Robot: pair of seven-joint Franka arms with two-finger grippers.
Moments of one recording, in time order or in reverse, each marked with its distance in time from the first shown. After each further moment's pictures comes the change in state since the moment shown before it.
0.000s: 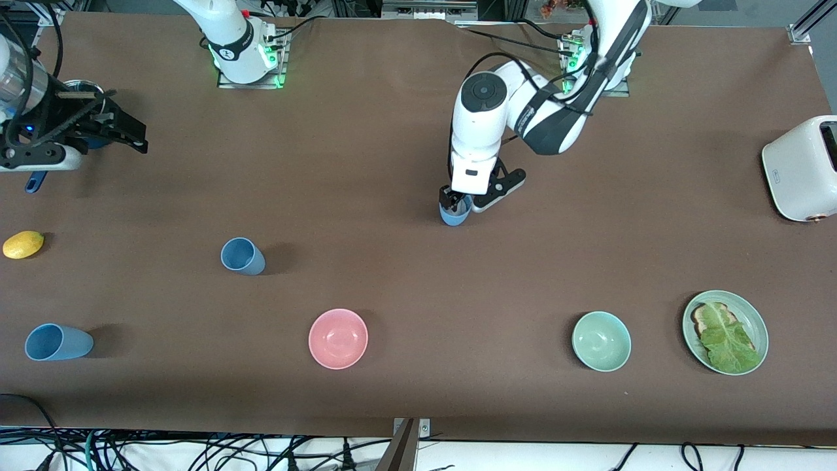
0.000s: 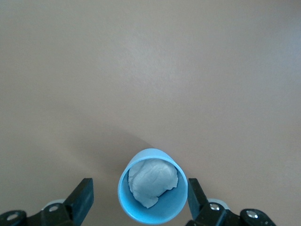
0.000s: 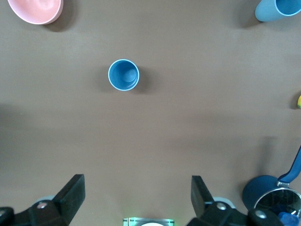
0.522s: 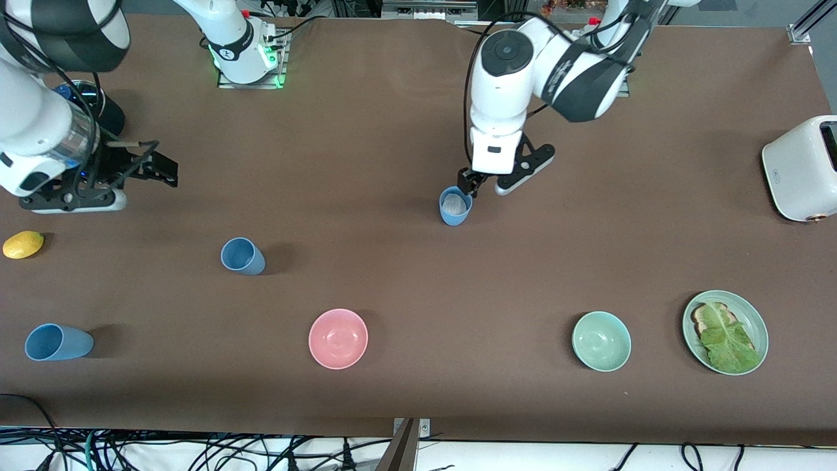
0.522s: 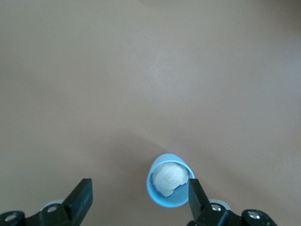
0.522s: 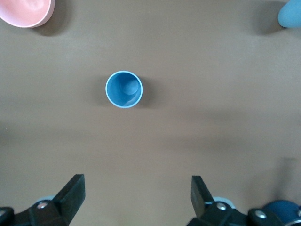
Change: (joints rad) left arm 0.061 -0.146 0.006 0.092 -0.070 -0.275 0.126; right arm 0.007 0.069 0.004 -0.124 0.000 0.203 0.000
